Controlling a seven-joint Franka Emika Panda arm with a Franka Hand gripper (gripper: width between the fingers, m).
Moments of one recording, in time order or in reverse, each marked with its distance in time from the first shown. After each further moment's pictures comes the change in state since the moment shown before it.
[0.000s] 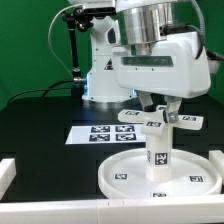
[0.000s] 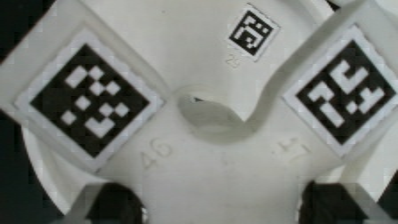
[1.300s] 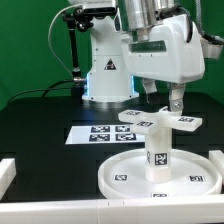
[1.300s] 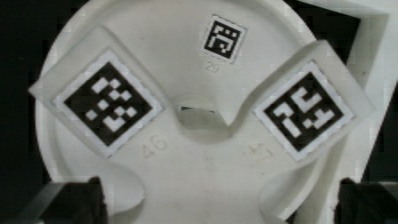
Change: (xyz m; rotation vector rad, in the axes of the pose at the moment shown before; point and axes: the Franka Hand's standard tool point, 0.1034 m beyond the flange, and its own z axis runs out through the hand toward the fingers) arm -0.007 -0.005 -0.014 -0.011 0.011 -0.138
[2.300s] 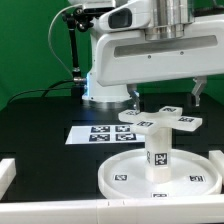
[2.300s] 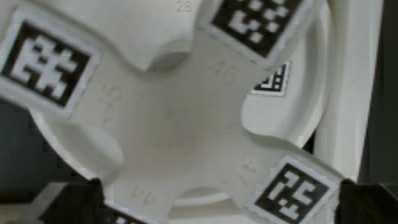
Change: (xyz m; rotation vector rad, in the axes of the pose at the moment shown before) arm 0.010 -0.010 -0.004 -0.053 -0.022 -1.257
